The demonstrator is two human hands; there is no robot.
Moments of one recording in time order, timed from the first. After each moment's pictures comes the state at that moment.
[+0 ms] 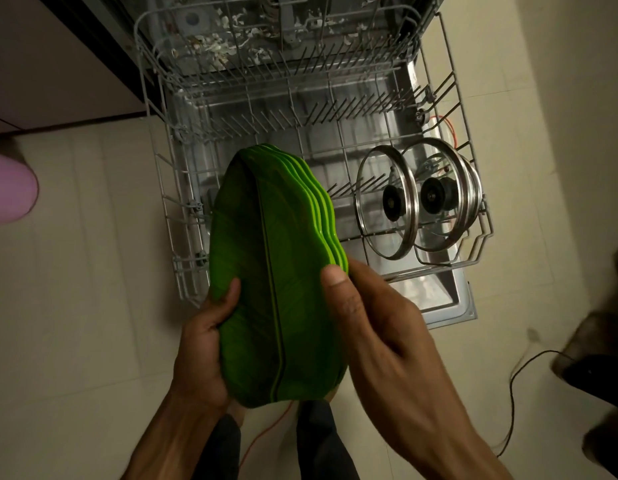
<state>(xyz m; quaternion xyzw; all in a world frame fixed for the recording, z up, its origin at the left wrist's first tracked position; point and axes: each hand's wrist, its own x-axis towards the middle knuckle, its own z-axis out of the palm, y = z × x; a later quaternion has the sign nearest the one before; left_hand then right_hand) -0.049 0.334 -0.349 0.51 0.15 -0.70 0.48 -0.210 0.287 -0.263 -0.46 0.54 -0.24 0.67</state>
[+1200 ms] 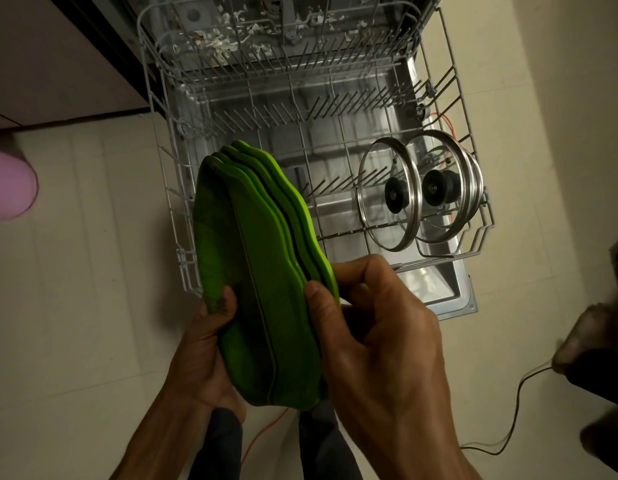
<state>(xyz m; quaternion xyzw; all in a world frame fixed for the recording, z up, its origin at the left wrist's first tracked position) -0.045 0.353 -0.358 0.51 0.12 -0.65 0.55 -0.186 0.311 -0.259 -0.53 0.64 -0.23 0.51</state>
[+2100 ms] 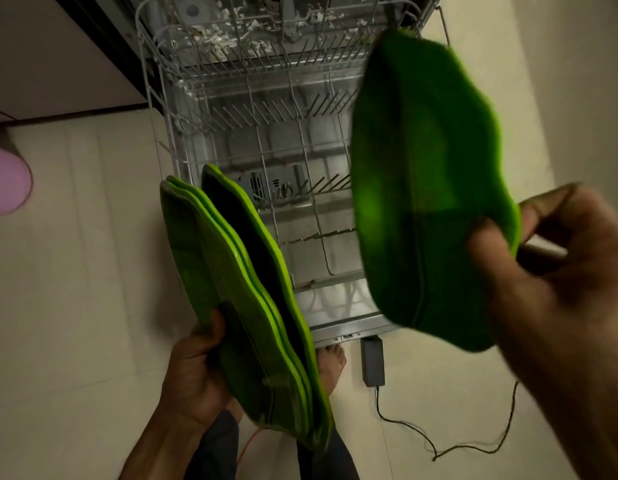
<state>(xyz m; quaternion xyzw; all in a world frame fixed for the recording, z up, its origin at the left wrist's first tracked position) -0.039 0.377 -0.367 0.47 0.21 -0.67 0.54 -0.251 0.261 -0.228 -0.56 0.72 -0.27 0.30</state>
